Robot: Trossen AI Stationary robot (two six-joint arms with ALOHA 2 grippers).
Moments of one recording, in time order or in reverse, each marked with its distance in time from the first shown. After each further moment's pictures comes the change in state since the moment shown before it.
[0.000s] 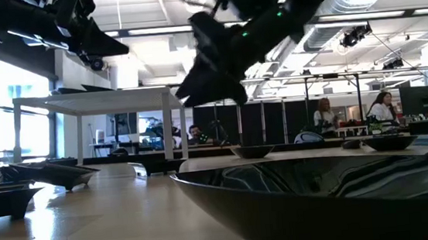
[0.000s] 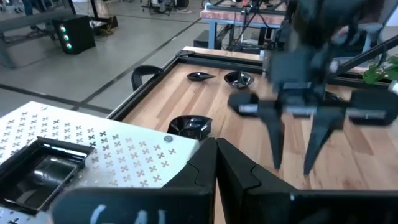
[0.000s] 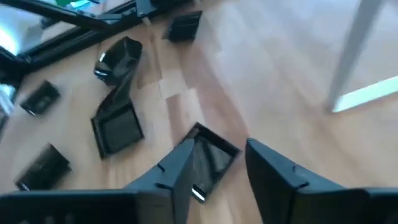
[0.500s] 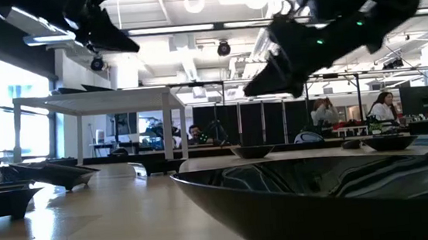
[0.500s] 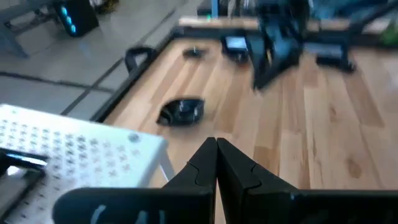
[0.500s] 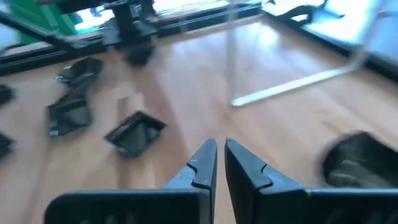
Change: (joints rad) left arm -0.324 0.214 0.157 -0.117 -0.357 -0.024; right arm -0.001 -0.330 -0.568 0.454 0.227 -0.146
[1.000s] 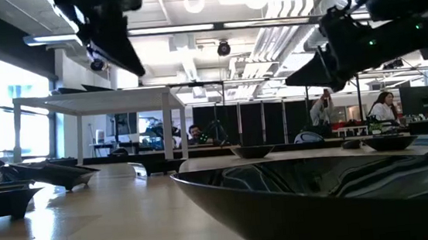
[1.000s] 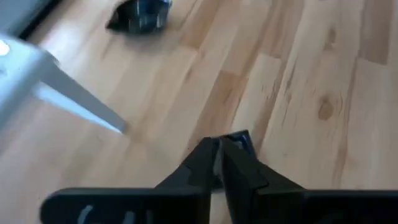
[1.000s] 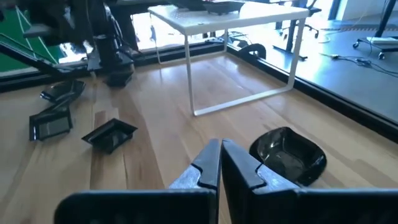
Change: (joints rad) left arm -0.253 0.442 0.325 -0.409 -0.139 -0.471; right arm 0.000 -0.275 -0.333 0.211 0.121 -0.074
